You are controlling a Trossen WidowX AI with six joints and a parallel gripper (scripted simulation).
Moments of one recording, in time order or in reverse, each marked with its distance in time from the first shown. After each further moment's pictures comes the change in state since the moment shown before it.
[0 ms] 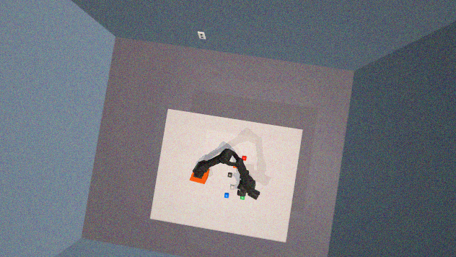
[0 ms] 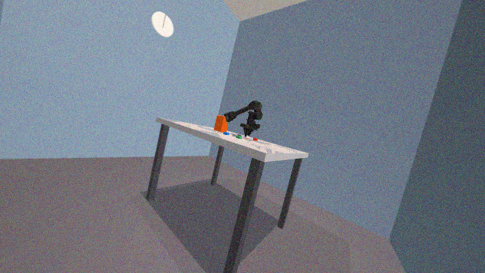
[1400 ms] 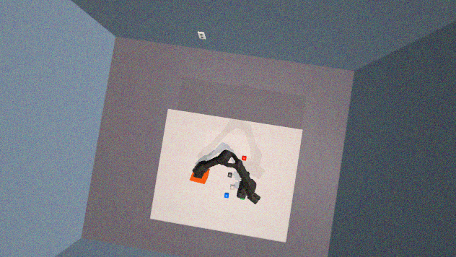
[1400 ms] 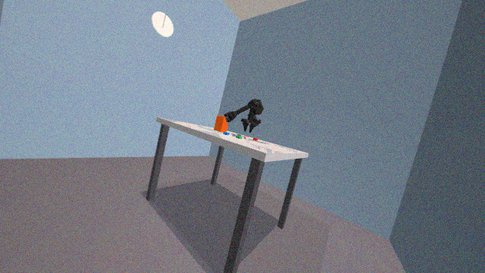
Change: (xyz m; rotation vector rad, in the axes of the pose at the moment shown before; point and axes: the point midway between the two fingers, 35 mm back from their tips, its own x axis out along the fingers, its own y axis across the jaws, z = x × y) arm -0.041 0.002 -0.004 0.012 0.029 0.008
